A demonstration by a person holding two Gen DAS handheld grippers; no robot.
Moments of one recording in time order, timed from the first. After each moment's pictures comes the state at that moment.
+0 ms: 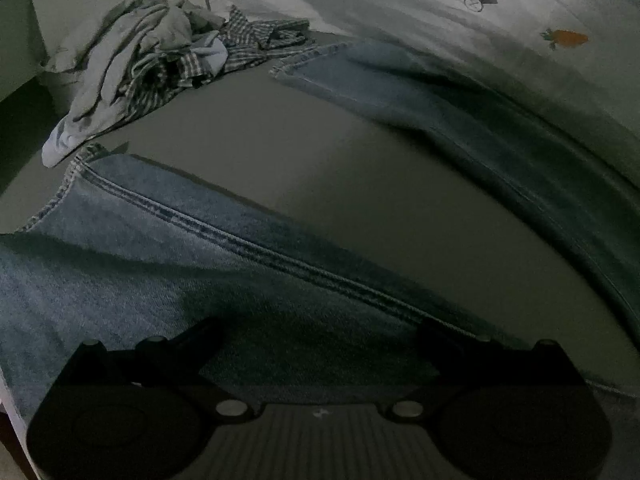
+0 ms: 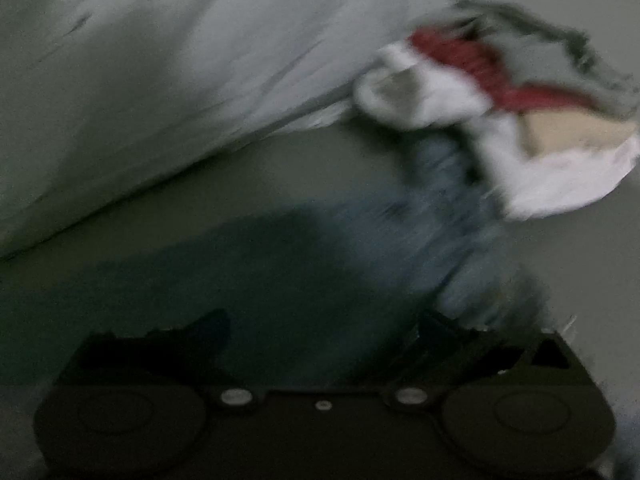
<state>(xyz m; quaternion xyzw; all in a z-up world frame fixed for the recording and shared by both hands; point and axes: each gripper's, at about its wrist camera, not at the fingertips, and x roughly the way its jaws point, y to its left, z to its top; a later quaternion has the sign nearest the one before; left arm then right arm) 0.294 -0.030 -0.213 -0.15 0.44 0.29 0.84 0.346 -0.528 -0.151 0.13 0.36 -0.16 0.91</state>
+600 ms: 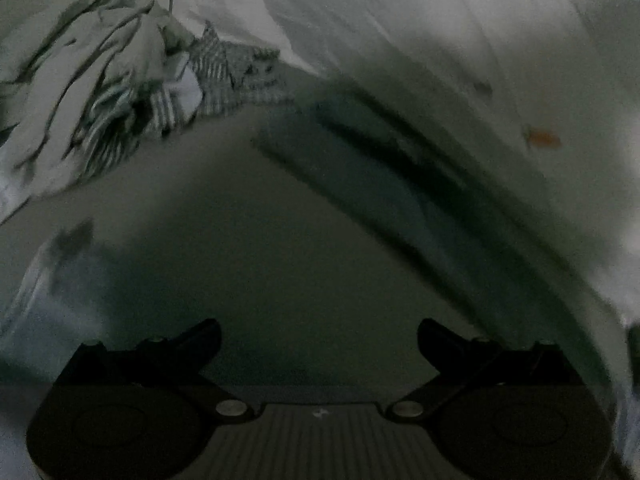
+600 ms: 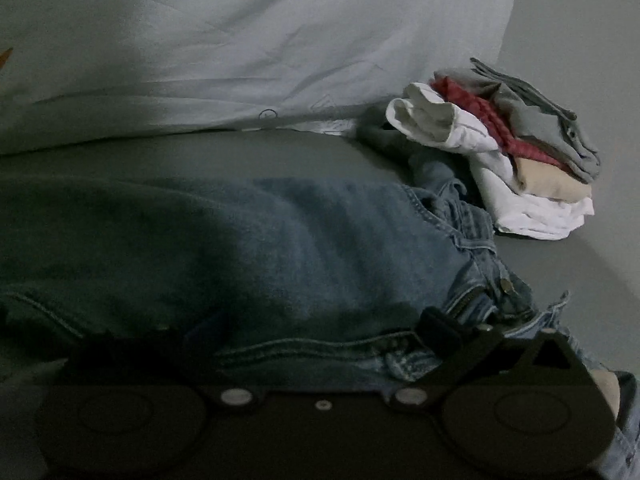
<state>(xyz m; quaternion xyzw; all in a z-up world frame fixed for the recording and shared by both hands) 0.316 0.116 -0.164 -0.26 0.39 0.15 0.87 0.342 -0.452 -0.170 -0.02 0.31 -0.26 0.91</state>
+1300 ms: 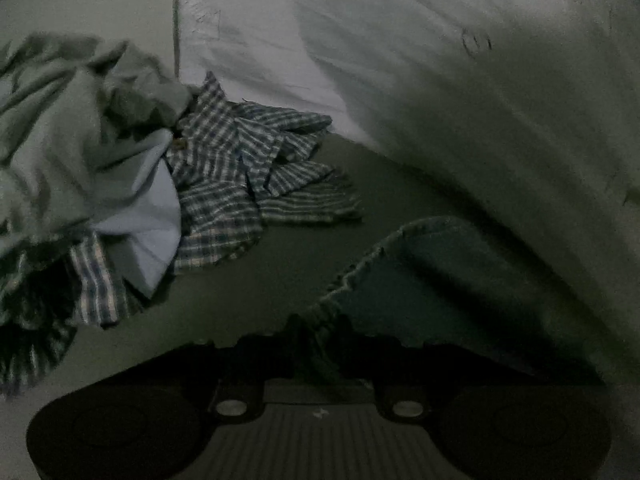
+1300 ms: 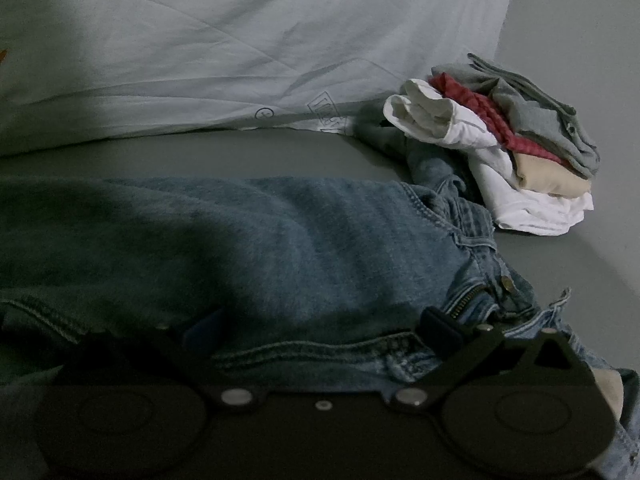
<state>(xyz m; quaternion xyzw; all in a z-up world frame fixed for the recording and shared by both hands) 0.471 0.204 -0.195 -0.23 0.33 0.26 0.88 0.343 -0.450 -0.172 -0.02 0.31 -0.27 0.91</state>
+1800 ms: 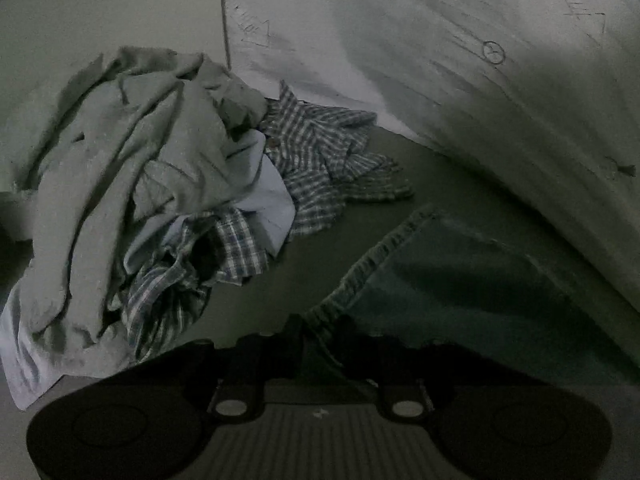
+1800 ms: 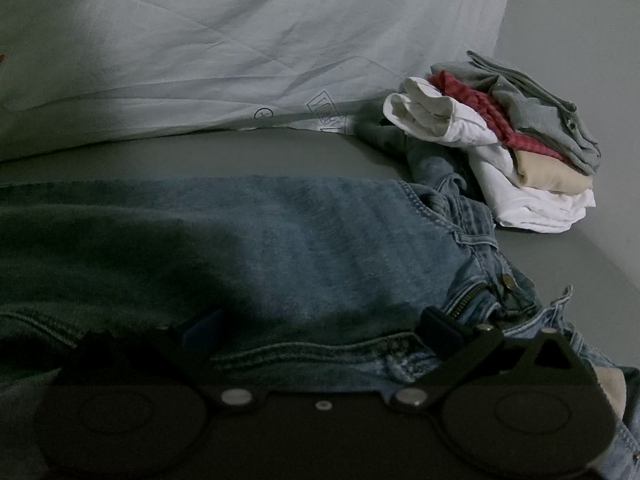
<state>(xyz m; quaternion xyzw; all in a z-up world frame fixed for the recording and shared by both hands) 0.398 0.206 -0.159 -0.17 0.37 0.27 0.87 0.343 -0.452 -0.172 -0.02 0.31 -0.26 0.91</state>
